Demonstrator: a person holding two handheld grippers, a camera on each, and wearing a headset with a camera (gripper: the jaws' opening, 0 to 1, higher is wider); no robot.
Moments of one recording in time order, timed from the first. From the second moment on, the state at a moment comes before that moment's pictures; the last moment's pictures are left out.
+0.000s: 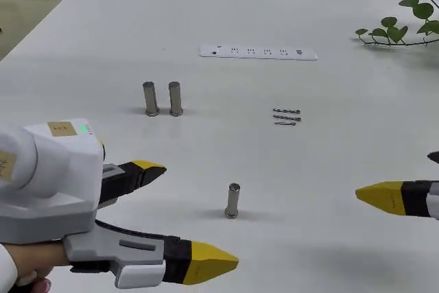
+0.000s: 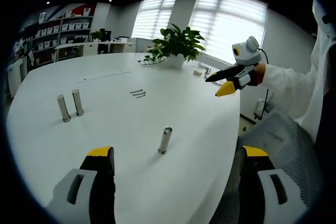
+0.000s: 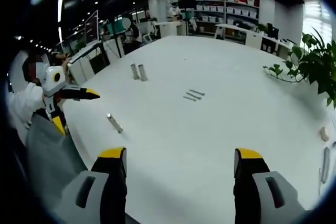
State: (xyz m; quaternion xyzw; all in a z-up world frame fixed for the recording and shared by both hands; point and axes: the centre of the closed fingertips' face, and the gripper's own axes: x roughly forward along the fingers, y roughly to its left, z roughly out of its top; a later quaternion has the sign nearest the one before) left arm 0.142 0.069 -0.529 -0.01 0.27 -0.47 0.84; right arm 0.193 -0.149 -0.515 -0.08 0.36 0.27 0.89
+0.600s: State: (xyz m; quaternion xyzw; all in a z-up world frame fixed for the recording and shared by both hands) left arm 0.142 0.083 -0.527 -0.02 0.27 -0.44 0.86; right arm 0.253 -0.138 -0.514 -0.26 0.36 0.38 0.81
